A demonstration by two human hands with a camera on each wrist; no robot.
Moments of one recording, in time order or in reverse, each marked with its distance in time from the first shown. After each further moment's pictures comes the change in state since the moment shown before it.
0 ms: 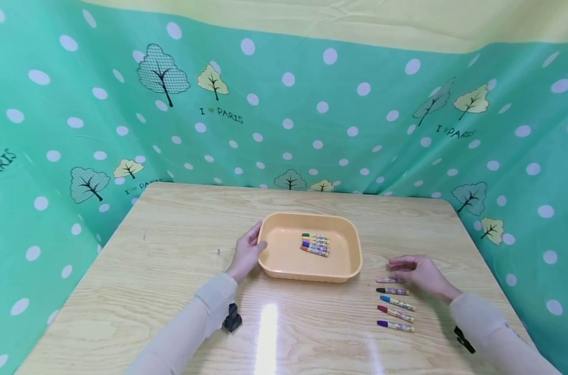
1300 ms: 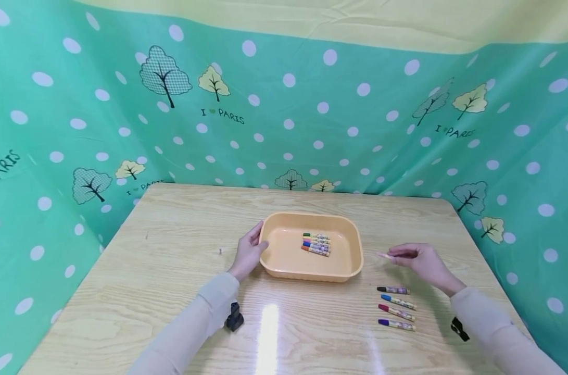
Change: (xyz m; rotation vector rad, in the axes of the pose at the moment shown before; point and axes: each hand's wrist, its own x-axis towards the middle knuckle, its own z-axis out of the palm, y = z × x) left_hand -0.001 -0.001 0.000 -0.011 -0.011 0.022; right_hand -0.002 -0.035 -0.007 -0.126 0.140 -0.070
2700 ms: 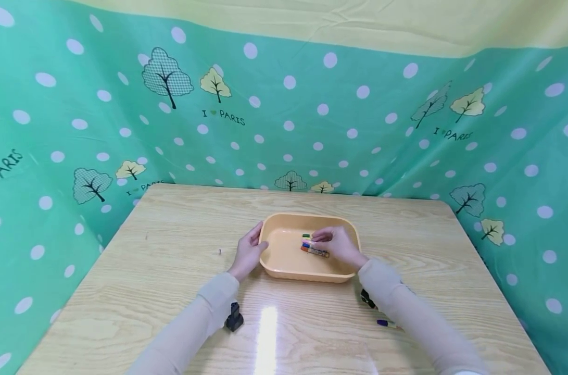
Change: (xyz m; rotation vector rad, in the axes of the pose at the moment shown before) left_hand 0.001 -0.001 -0.001 0.003 0.001 -0.022; right_hand 0.079 -0.099 0.123 0.265 -0.091 -0.093
